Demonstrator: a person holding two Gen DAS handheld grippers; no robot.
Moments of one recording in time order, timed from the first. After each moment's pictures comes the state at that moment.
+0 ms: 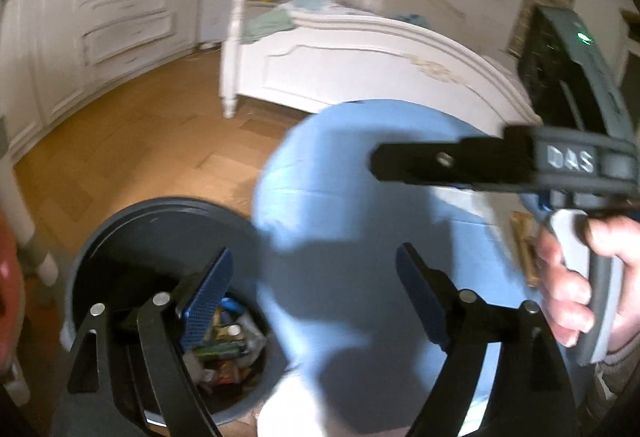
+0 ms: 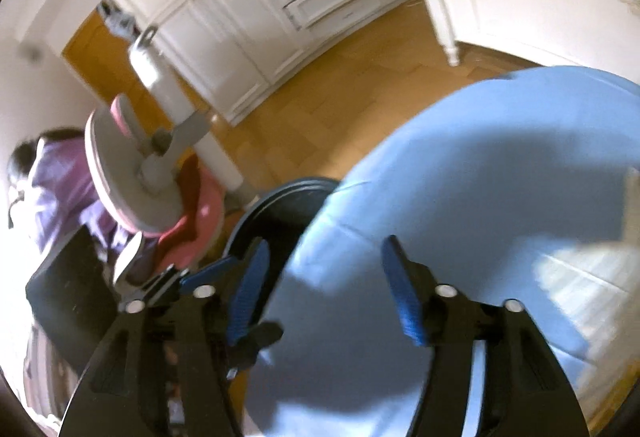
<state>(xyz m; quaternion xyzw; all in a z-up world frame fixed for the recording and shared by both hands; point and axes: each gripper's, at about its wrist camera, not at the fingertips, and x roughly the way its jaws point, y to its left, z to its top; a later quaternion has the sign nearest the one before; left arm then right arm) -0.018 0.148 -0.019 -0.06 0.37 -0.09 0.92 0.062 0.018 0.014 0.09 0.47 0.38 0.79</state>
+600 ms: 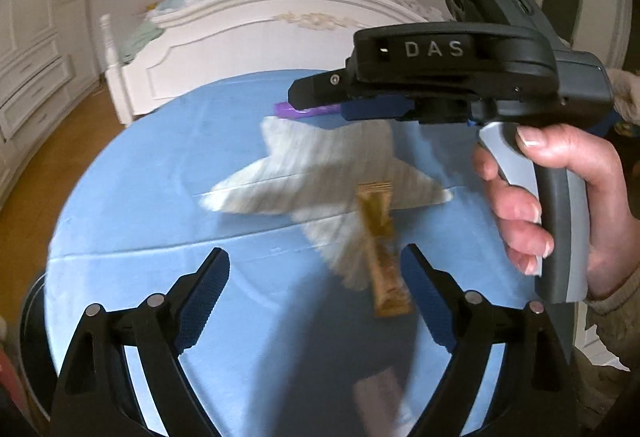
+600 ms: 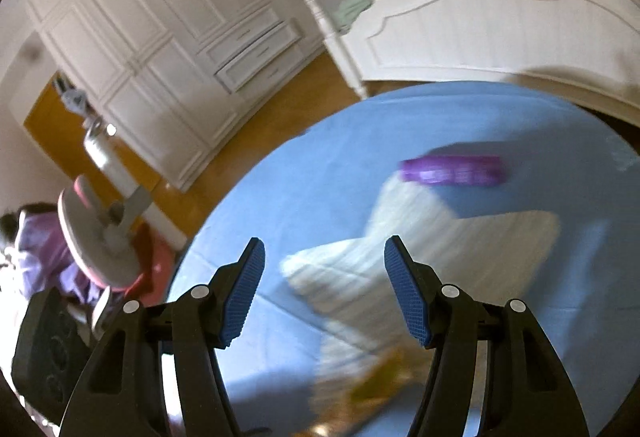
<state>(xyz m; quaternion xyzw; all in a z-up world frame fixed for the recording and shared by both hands) 0.000 -0.033 -0.023 0.06 0.40 -0.22 0.89 0.081 -0.183 0.013 0.15 0.43 0.27 0.85</state>
